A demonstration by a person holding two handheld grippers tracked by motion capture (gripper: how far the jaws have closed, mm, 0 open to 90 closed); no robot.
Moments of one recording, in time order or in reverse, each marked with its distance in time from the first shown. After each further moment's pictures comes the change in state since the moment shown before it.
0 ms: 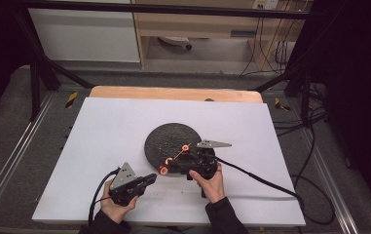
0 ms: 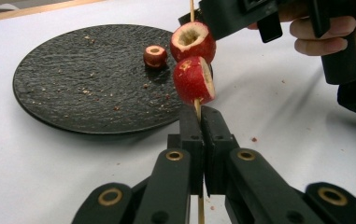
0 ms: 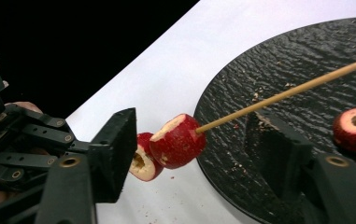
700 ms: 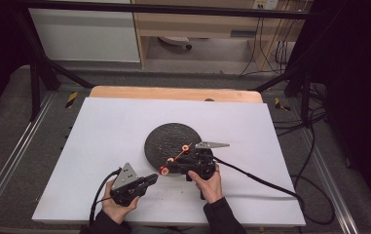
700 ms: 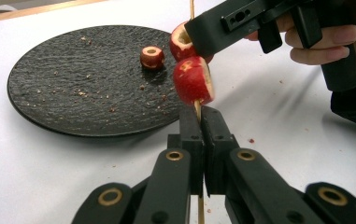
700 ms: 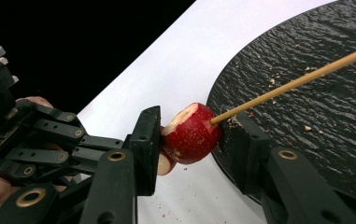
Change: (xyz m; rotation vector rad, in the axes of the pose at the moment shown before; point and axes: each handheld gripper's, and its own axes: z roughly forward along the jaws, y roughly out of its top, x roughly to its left) left arm -0.002 0.000 0.001 -0.002 -0.003 0.004; right arm -0.001 -0.003 0.004 0.035 0.047 0.034
